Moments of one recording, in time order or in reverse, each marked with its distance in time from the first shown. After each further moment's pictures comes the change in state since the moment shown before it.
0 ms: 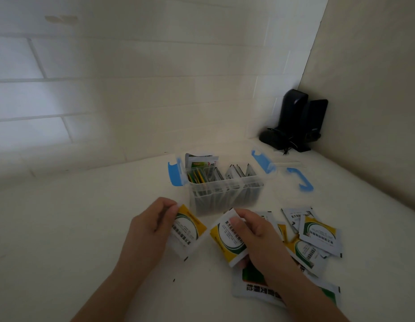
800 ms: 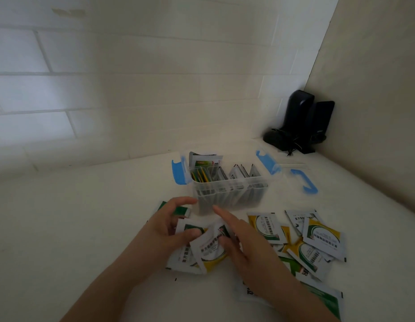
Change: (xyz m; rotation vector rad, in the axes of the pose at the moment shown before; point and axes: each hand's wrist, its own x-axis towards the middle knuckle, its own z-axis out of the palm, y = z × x) left_hand -0.004 0.012 -0.006 -0.315 -0.395 -0.175; right_hand -0.012 -0.002 0.009 -0.494 -0.158 -0.347
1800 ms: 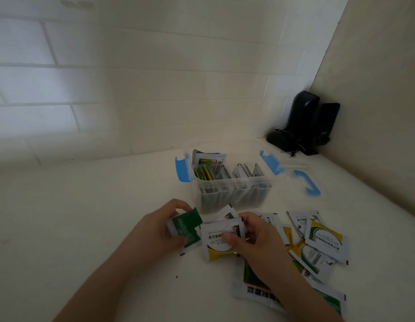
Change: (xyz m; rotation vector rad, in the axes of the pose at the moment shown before) left_hand 0.005 -0.015 -0.013 0.407 0.027 0.011; right_hand 0.008 0.012 -0.002 0.322 0.109 0.310
